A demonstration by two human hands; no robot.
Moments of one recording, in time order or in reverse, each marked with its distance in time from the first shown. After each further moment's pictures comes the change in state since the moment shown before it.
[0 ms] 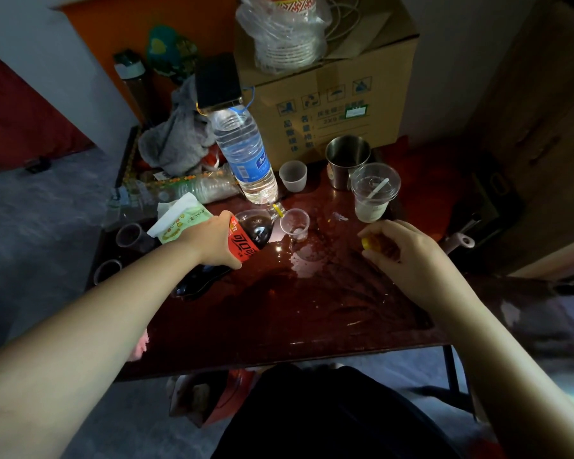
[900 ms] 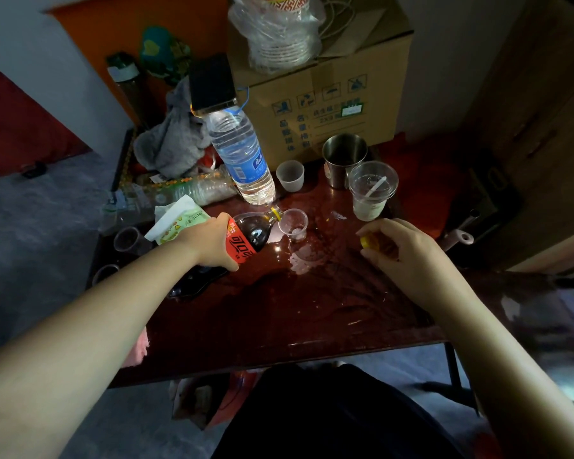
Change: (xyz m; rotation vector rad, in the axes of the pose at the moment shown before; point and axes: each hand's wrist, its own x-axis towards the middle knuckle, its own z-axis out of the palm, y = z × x) left_hand 0.005 -0.001 -0.003 0.071 -0.046 -0.003; right_hand 0.000 -0.001 0.000 0.002 0.011 0.009
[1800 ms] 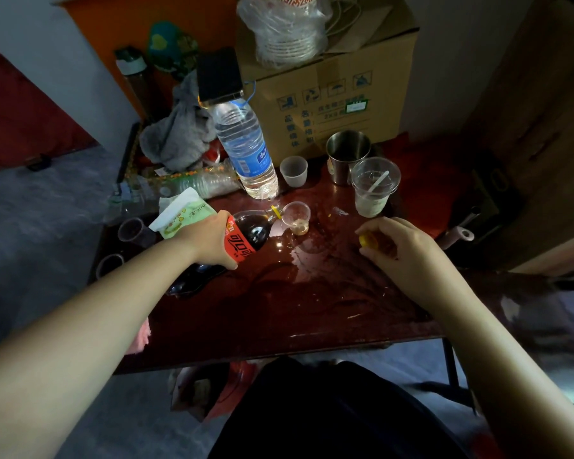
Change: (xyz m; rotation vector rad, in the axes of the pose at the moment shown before) left_hand -0.019 -0.002 0.004 -0.040 0.022 0.002; right_hand -0.009 -0.002 0.004 0.008 -0.009 -0.014
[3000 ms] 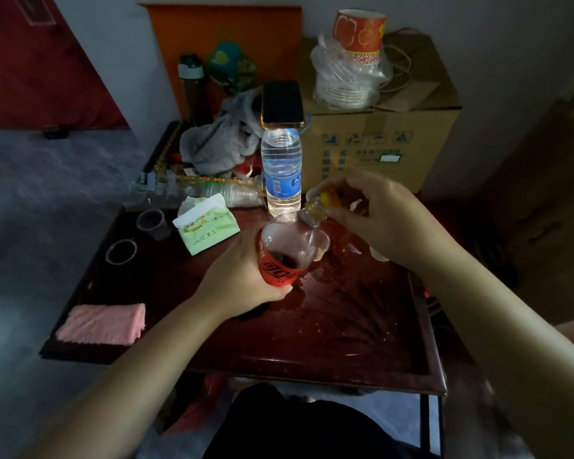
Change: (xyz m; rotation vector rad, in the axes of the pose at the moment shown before) left_hand -0.082 0.035 0.022 -0.657 0.551 0.207; right_hand 0.079 -0.120 -0.020 -0.016 -0.126 -0.395
